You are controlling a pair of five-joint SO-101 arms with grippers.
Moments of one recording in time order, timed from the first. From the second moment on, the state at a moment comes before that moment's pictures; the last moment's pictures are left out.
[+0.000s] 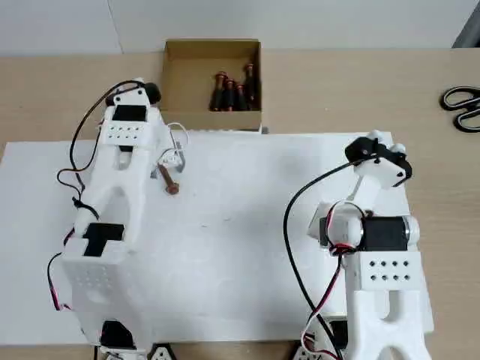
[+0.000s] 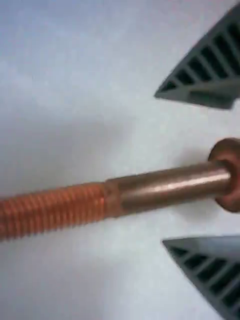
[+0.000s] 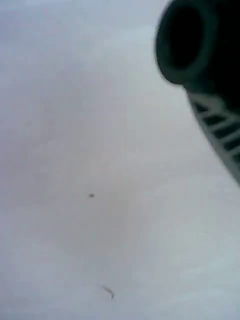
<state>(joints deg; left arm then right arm) -1.1 27.0 -12.2 82.8 26.8 -4.0 -46.7 39.8 86.1 -26.2</state>
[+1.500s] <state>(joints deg) -1.0 17.6 -13.7 85.2 77.9 -4.0 -46.7 39.8 86.1 -26.2</state>
